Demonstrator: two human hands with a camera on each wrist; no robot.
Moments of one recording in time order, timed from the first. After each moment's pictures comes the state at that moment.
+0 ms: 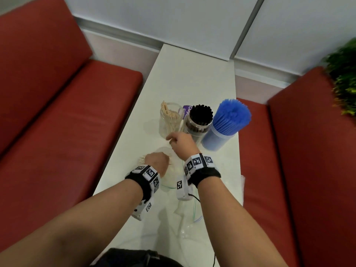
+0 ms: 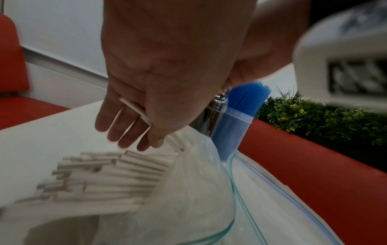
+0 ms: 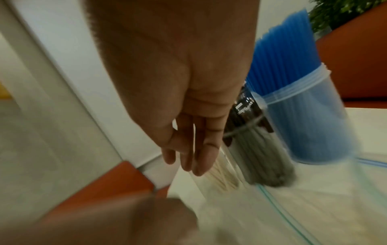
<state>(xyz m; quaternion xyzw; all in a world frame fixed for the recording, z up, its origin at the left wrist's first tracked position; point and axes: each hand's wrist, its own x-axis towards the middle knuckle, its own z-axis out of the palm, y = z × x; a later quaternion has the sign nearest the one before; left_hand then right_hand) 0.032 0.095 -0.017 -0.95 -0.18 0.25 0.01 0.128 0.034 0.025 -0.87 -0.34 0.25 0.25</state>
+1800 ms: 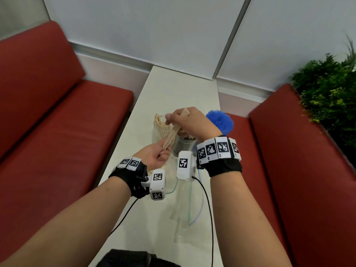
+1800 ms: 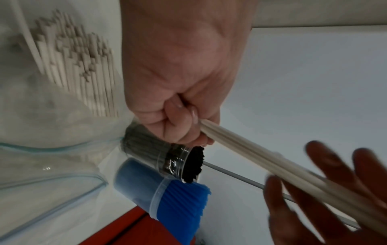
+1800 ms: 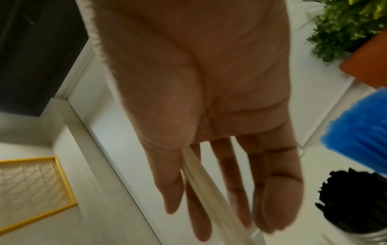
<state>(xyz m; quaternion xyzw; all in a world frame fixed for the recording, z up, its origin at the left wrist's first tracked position) 0.040 0.117 0.039 -0.22 -0.33 0.07 -0.92 0.110 0.010 0.183 -0.82 -0.31 0.25 0.41</state>
